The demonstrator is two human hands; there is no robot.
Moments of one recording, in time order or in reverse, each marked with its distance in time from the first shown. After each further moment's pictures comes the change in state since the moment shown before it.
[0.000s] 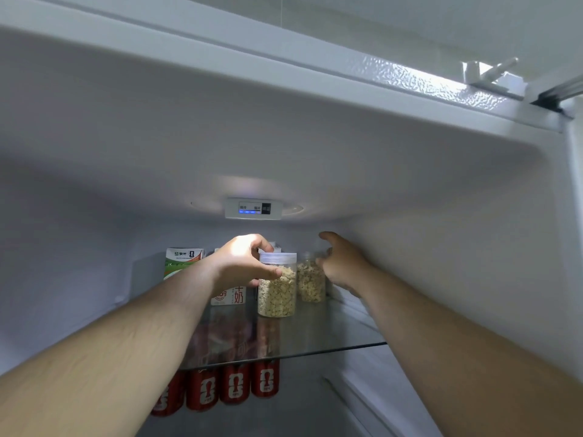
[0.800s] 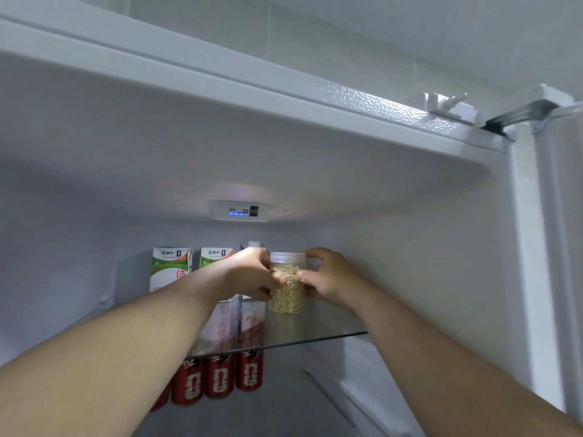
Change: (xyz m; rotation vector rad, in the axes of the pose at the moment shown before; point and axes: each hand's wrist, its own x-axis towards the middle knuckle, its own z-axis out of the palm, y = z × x) left_hand 0.003 0.010 0.031 -0.016 -0.097 -0.082; right_hand -0.058 -0.017 -0.009 0.163 -0.069 0.103
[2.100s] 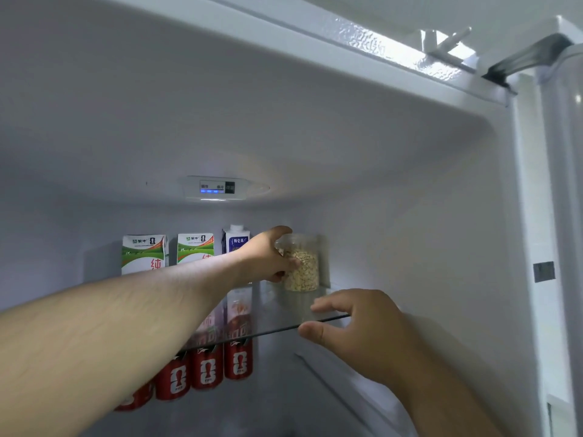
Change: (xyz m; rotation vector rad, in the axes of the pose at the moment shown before) left_hand 0.045 -0.001 0.046 -0.019 -0.020 0.173; right_hand -0.122 0.024 -0.025 -0.323 0.065 -0.130
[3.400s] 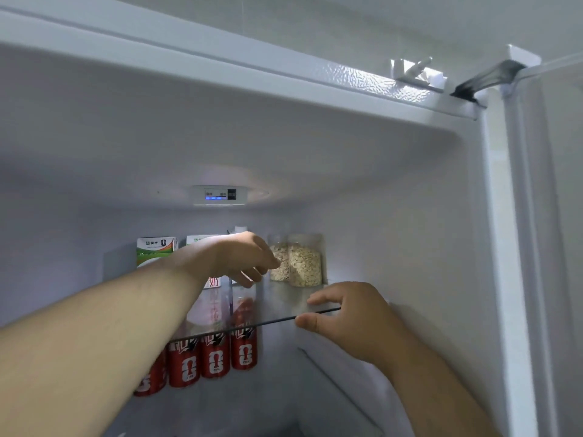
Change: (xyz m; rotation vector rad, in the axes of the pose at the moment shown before) left_hand -0.034 0.024 -0.042 0.131 -0.184 -0.241; right_hand 0.005 0.001 -0.003 0.027 -0.029 -0.011
